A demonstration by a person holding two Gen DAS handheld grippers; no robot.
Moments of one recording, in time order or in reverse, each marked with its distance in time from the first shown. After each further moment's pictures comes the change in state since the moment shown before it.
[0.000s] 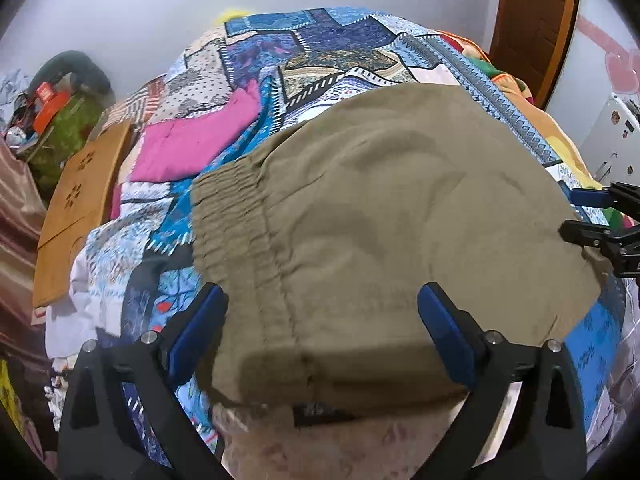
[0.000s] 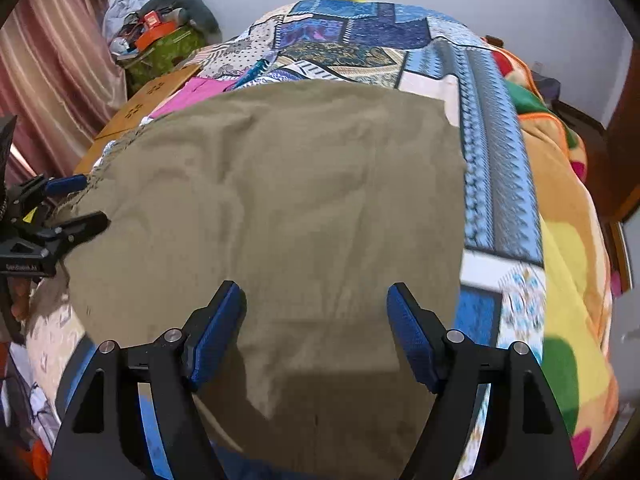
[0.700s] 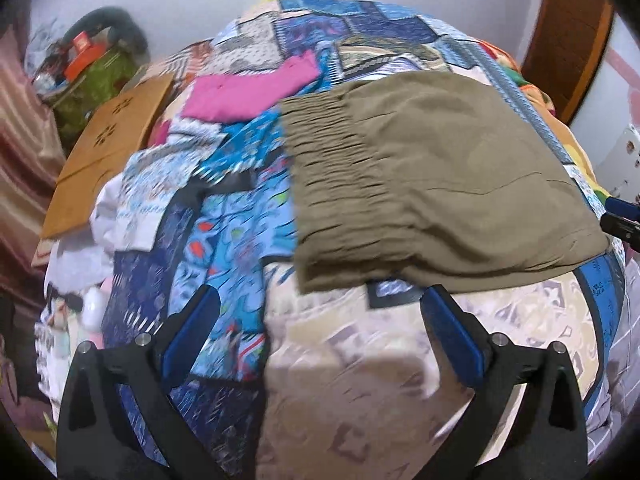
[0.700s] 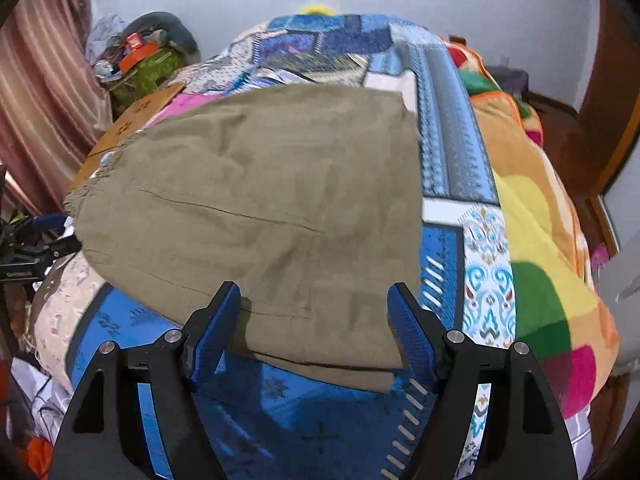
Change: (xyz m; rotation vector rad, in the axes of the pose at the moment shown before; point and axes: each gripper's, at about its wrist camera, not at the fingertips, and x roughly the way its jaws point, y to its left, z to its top) left arm -0.024 0.042 -0.058 -0.167 0.040 0.027; right arm -0.036 0.009 -0.036 0.067 -0.073 -0.051
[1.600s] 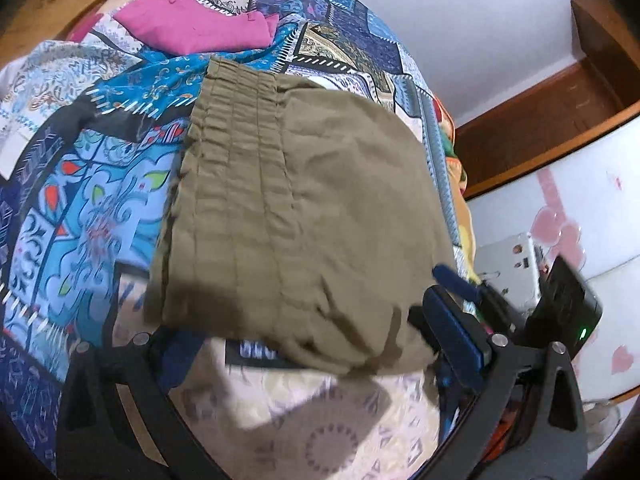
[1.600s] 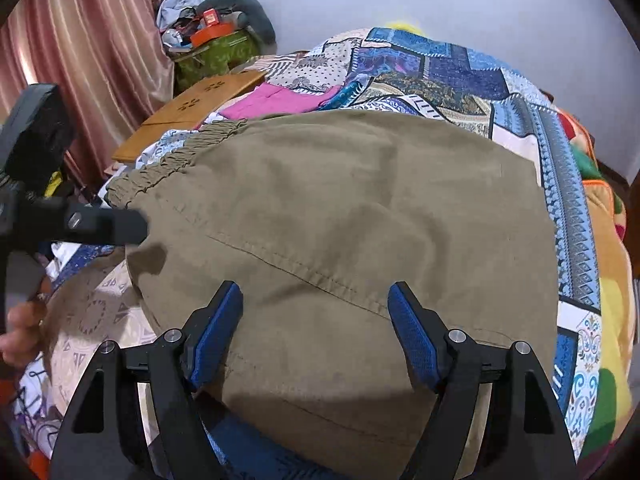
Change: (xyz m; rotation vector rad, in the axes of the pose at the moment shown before) left arm 0.040 0.010 0.037 -0.388 0.101 -0.573; right arm 0.052 0.094 0.032 -0.201 -0.030 0.138
